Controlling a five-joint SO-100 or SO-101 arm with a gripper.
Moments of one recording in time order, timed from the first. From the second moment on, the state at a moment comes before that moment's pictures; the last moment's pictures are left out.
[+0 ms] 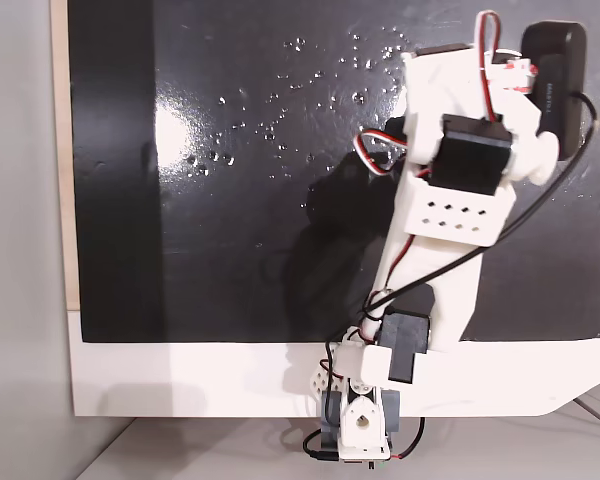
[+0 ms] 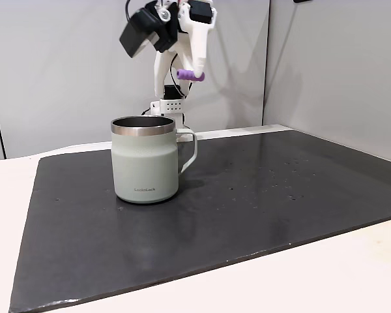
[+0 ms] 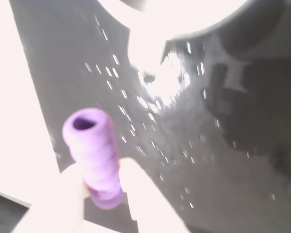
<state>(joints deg) 11.9 79.8 36.3 96.2 -16.9</state>
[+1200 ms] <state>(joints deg) 22.8 69.6 33.0 101.0 -28.5</state>
